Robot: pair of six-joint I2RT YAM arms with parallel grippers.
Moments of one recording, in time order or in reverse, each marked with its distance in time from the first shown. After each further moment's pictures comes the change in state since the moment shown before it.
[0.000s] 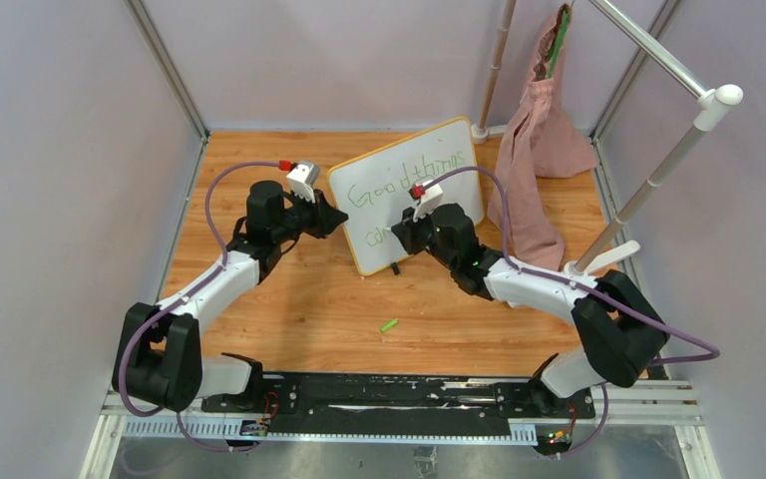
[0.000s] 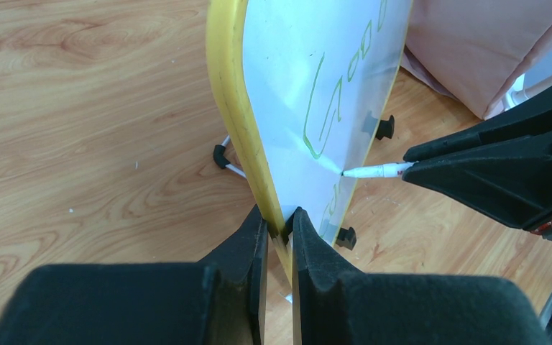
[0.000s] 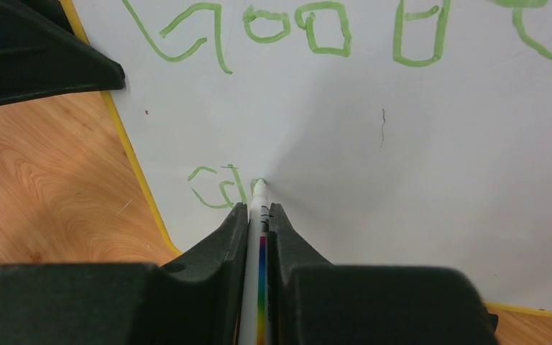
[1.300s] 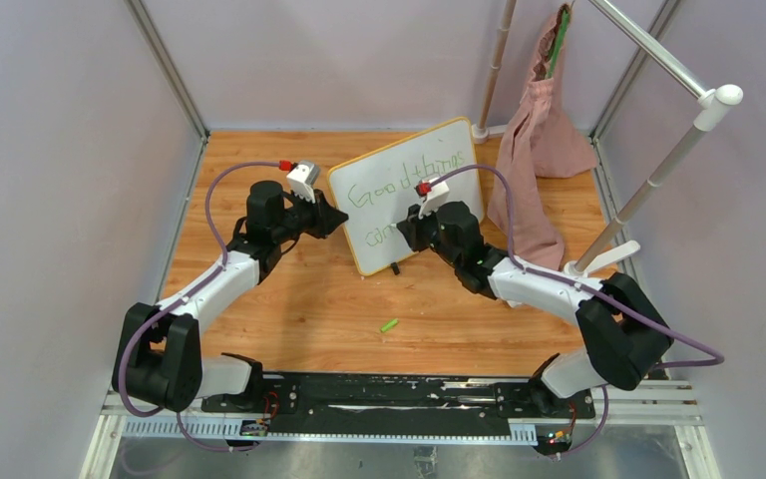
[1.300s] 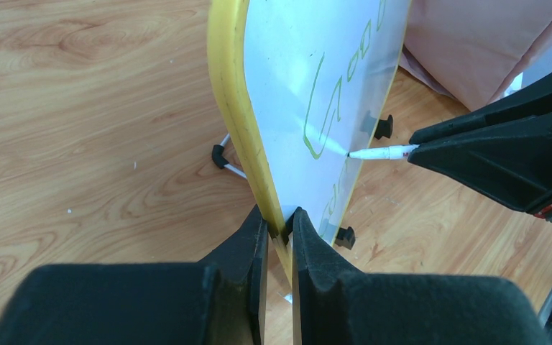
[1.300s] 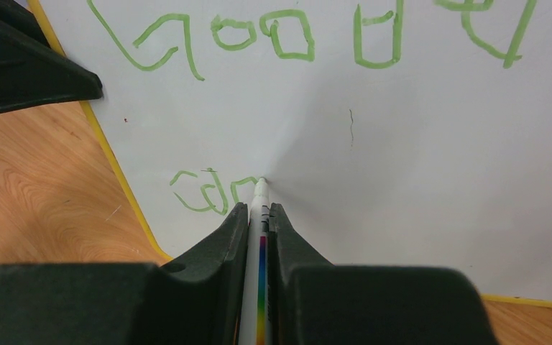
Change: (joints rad) left arm -0.001 0.000 0.000 0.000 0.002 0.000; right arm -0.026 -0.023 -0.006 -0.014 0.006 0.007
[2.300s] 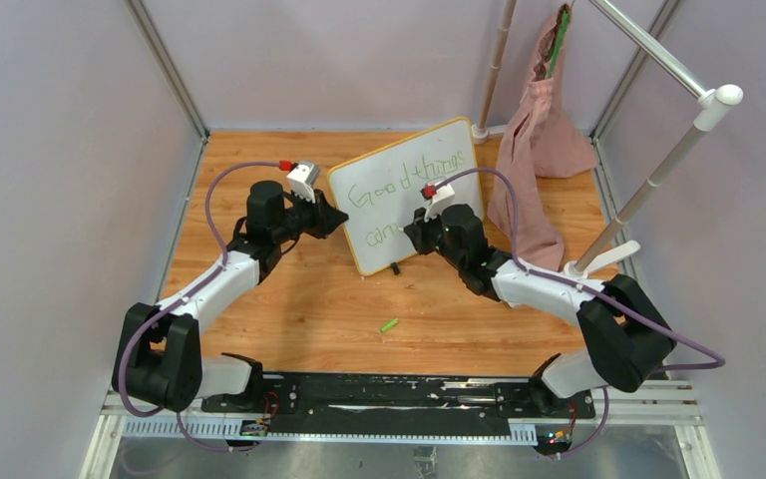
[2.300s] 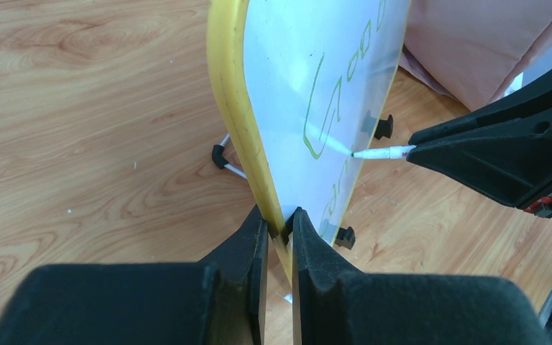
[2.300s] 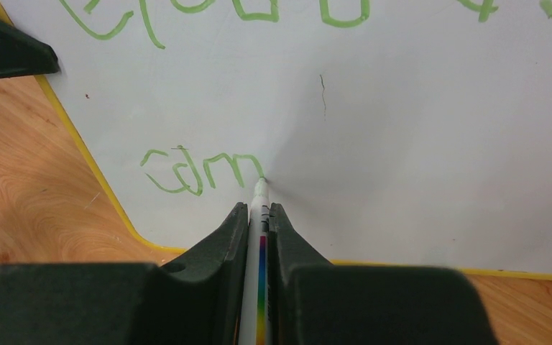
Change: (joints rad) left arm -0.004 0.000 0.000 0.000 -0.001 0.000; right arm -0.026 -0.013 -0.034 -0.011 0.003 0.000
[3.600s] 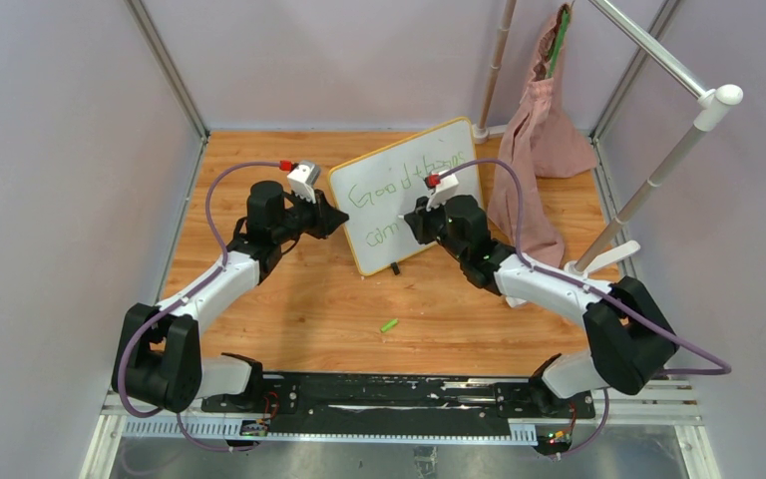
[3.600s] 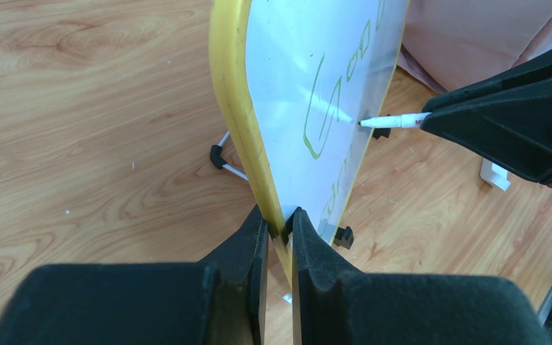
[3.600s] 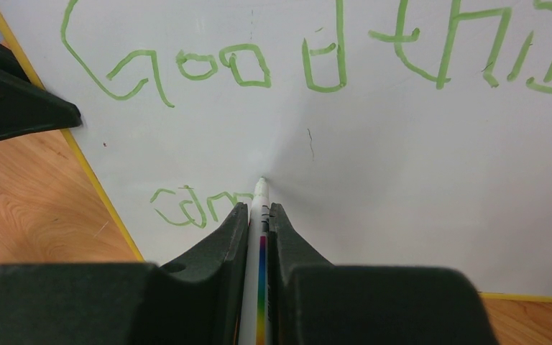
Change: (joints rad) left arm -0.001 -0.003 0.000 -0.001 0.000 0.000; right arm -0.015 -0.019 0.054 -0.021 0.006 0.001
